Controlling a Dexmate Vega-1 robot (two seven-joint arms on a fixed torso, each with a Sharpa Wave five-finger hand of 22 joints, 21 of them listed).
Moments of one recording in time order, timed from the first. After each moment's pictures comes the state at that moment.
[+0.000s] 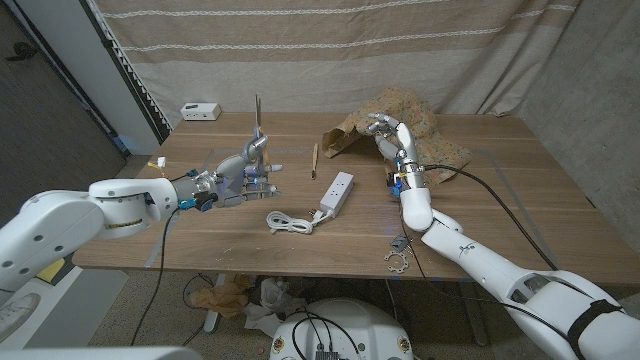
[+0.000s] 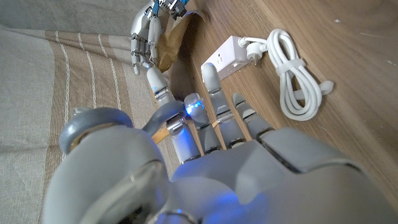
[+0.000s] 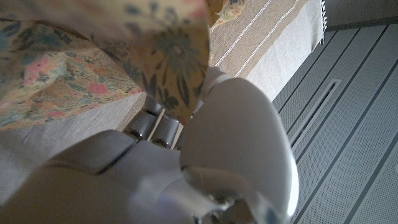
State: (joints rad) left arm 1.44 1.00 -0.27 -2.24 -1.25 0.64 -0.02; left_hand 0.69 -0.11 -0.34 -0.04 0.40 1.14 -0.07 0.26 0.26 0.68 -0.17 1.57 1.23 0.64 -0.06 0.74 1.08 0.28 0.03 0.24 0.25; right arm -0.69 -0.35 -0.62 -1.03 -0.21 0.73 -0.74; right_hand 1.39 0.15 0.61 -0.23 0.29 0.72 -0.08 0.21 0.26 0.81 -0.16 0.62 0.69 0.81 -0.07 0.68 0.51 0.54 -0.05 1.54 0.23
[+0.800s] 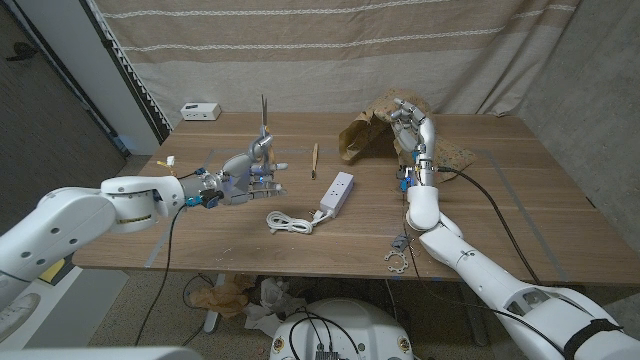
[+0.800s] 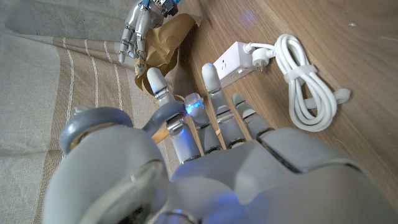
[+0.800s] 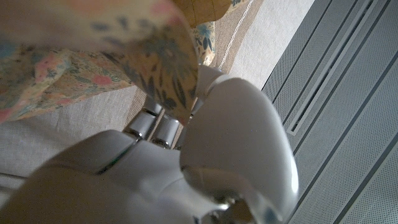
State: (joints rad) left arm 1.35 1.02 -0.16 -2.18 -1.25 0.61 -0.07; left_hand 0.69 -0.11 -0.34 -0.04 0.40 1.14 -0.07 0.26 0.26 0.68 -0.17 1.57 1.23 0.64 -0.06 0.74 1.08 0.28 0.03 0.24 0.25; right arm -0.77 -0.28 -0.48 -1.11 -0.02 0.81 -0.66; right_hand 1.39 0.15 0.61 -0.23 0.25 0.71 -0.07 0.20 0.27 0.79 -0.16 0.66 0.76 0.81 -0.07 0.68 0.51 0.54 -0.05 1.54 0.24
